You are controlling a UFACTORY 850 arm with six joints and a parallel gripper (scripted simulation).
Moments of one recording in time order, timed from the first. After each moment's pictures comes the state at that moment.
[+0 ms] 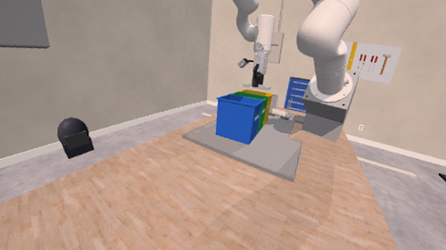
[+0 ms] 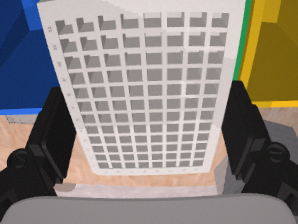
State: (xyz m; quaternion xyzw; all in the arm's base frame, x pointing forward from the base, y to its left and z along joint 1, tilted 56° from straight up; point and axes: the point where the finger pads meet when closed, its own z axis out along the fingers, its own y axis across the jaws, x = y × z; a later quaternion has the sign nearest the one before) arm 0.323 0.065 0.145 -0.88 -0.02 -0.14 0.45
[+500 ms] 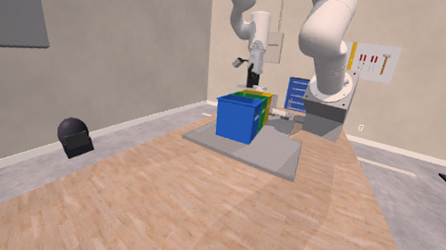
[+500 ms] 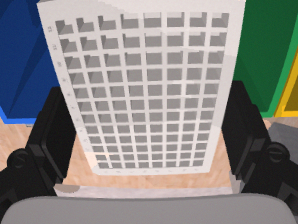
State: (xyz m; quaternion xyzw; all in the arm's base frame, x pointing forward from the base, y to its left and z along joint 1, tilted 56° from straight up) arm 0.326 0.091 0.183 -0.88 -0.03 -0.14 0.45
